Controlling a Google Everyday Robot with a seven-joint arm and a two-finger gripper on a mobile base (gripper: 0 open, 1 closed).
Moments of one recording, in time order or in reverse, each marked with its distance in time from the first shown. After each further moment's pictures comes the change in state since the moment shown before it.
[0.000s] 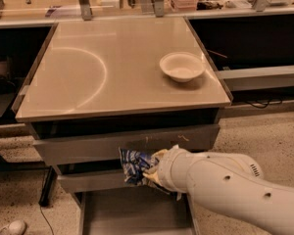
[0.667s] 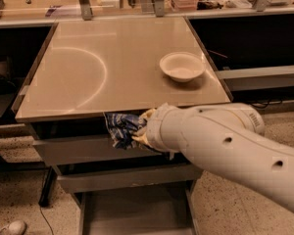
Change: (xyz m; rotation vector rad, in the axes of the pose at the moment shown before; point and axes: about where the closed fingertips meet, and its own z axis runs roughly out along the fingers) arm -0.099 -0.062 -0.043 0.091 -0.089 -0.169
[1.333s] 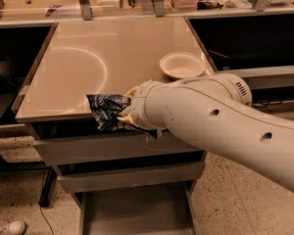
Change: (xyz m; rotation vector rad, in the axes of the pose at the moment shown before) arm -0.065 -0.031 -0.003 0.022 -0.069 -0.105
